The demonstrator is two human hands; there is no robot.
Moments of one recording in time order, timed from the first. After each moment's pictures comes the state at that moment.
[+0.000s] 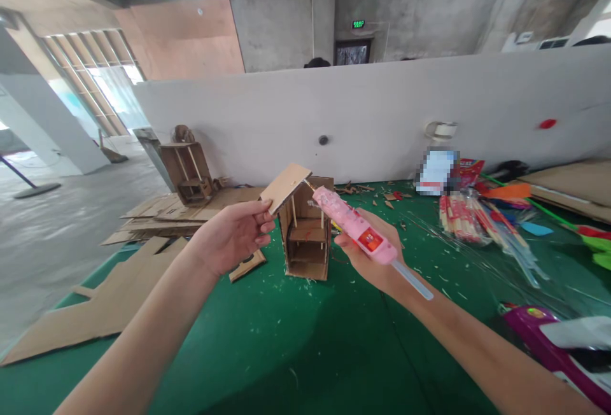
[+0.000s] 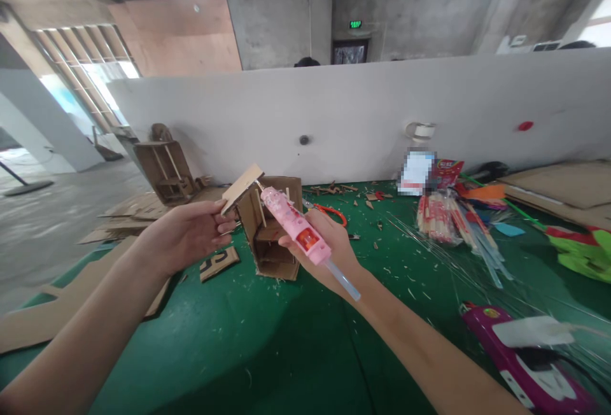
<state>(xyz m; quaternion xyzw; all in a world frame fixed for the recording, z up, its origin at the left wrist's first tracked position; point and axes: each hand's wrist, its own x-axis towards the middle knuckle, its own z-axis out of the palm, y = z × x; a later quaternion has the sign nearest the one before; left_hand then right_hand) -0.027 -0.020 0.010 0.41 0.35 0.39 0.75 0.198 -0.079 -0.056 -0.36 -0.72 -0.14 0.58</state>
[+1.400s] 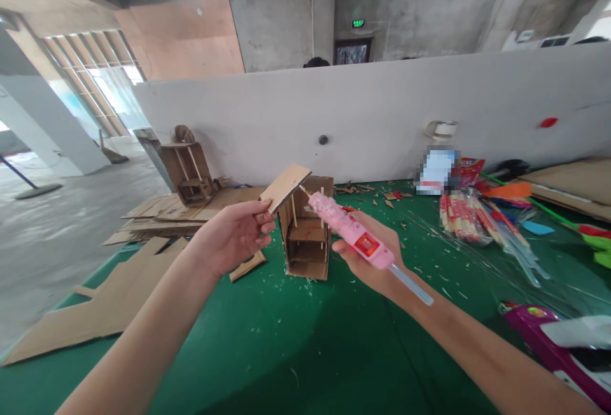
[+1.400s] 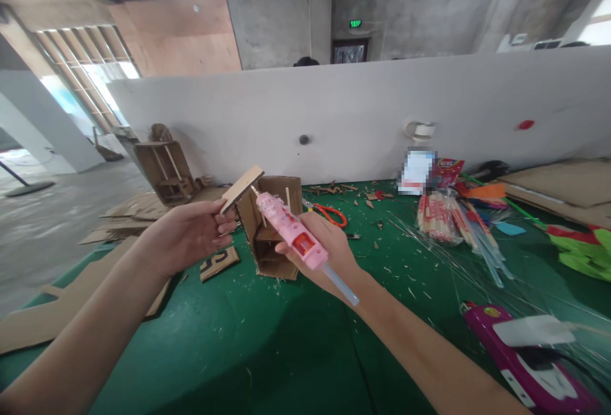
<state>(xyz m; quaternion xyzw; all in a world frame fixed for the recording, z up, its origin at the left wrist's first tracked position) -0.030 -0.020 0.008 0.40 0.33 0.38 0.77 0.192 -0.080 -0.055 -0.31 -0.73 -0.19 0.57</state>
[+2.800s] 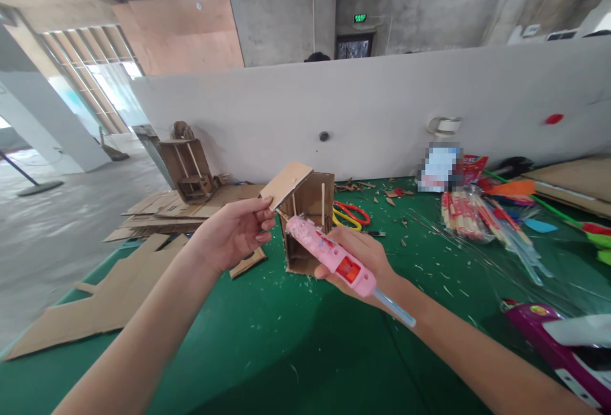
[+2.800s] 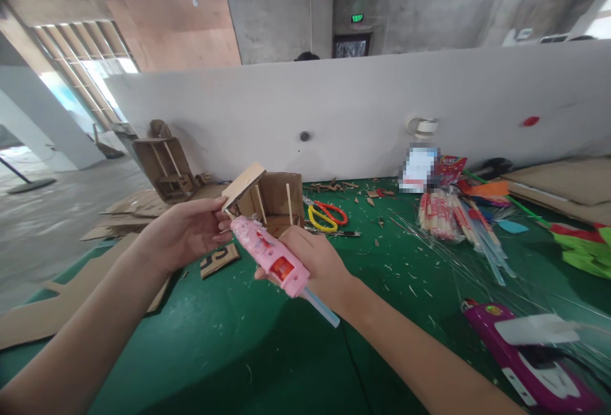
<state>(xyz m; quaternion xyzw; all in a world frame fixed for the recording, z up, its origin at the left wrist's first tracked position) -0.029 -0.017 0.004 0.41 0.35 0.38 0.75 0.179 -0.083 -0.069 -0.26 -0.79 -0.13 0.55</state>
